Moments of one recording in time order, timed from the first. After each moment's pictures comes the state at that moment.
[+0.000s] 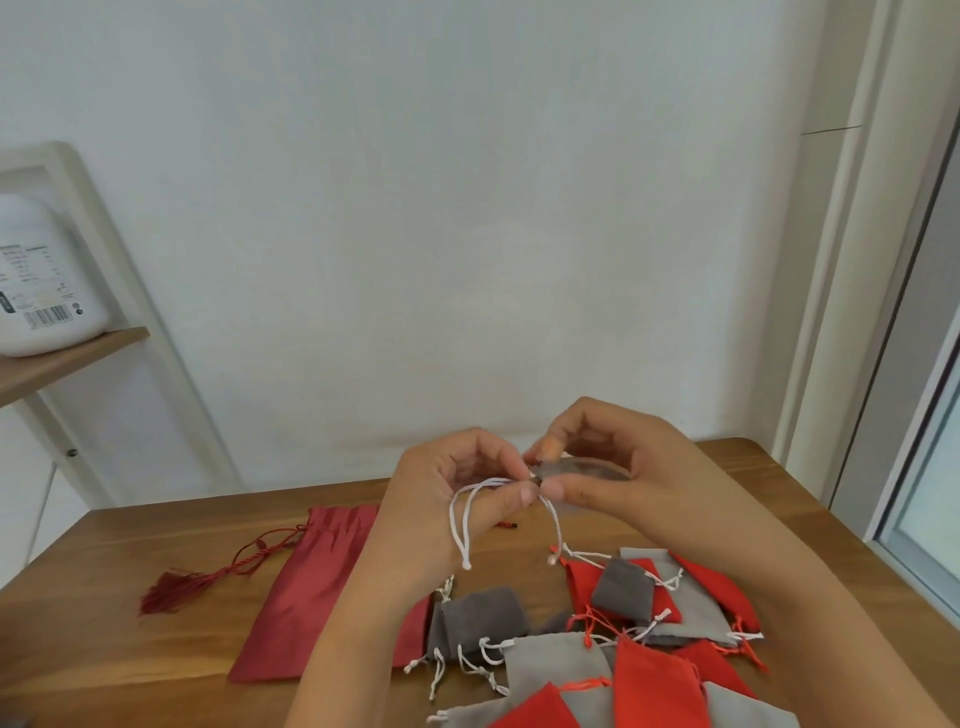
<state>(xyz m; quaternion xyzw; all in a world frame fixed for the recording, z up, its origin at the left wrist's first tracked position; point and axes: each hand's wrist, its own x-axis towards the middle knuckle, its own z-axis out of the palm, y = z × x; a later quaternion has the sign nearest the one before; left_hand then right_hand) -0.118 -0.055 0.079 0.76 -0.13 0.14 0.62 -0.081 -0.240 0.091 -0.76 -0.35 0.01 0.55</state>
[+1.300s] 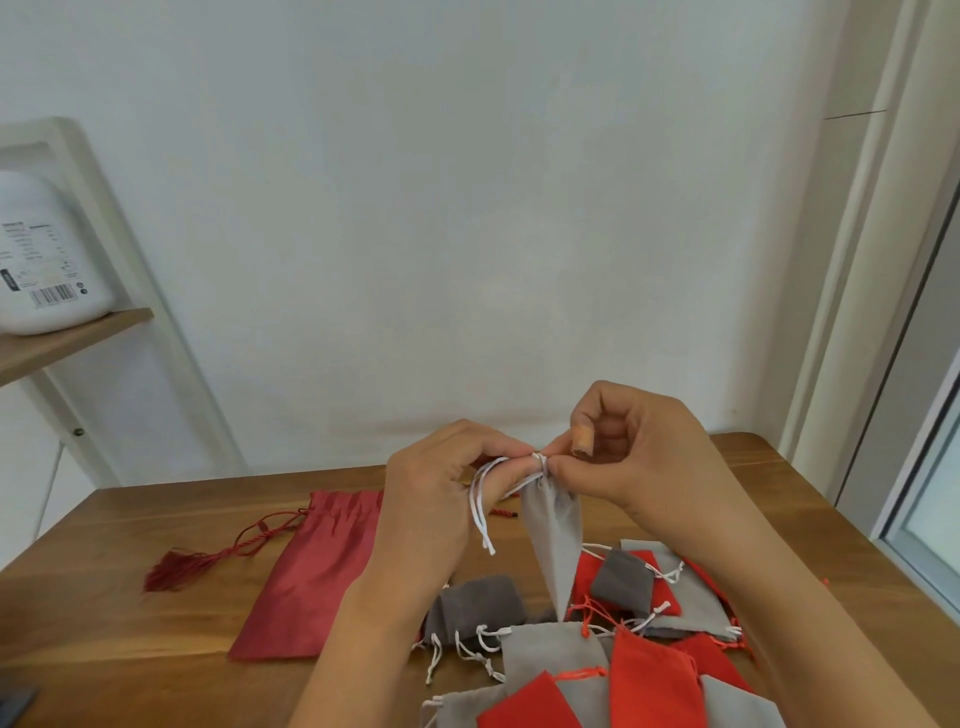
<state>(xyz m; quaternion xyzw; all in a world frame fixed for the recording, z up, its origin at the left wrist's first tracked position) -0.107 -0.053 0.058 0.81 -0.20 0.36 0.42 -0.082 -0.230 0.088 -0.74 -0.28 -0.03 0.60</state>
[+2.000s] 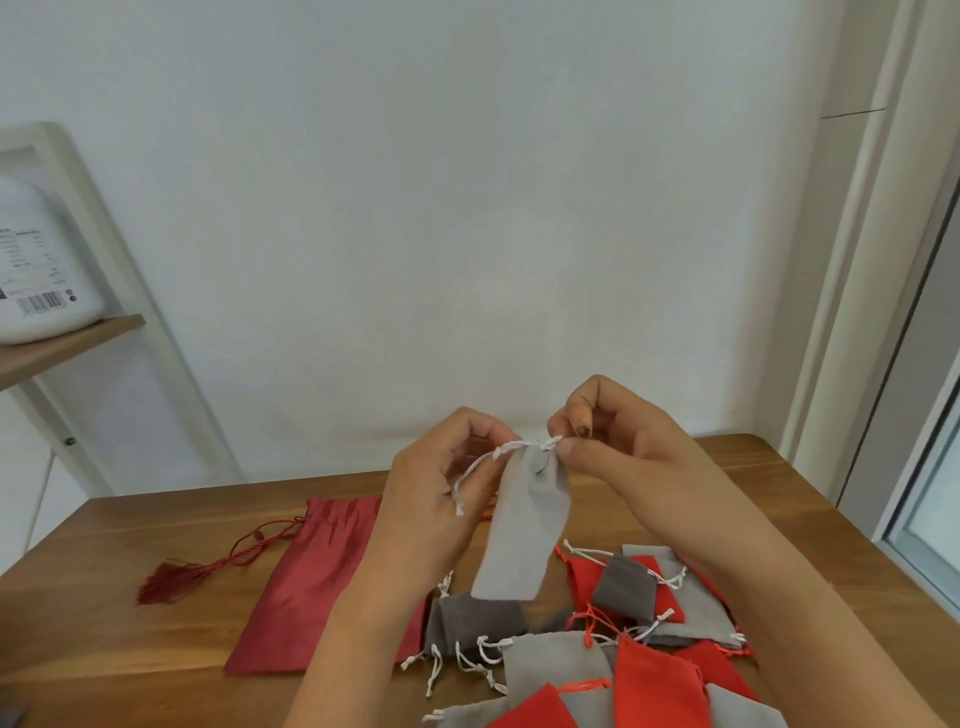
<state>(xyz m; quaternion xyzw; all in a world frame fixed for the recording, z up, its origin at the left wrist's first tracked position) -0.104 -0.051 0.061 0.79 -0.14 0.24 0.55 -0.075 -0.227 0.088 -0.67 -0.33 0.03 0.67</state>
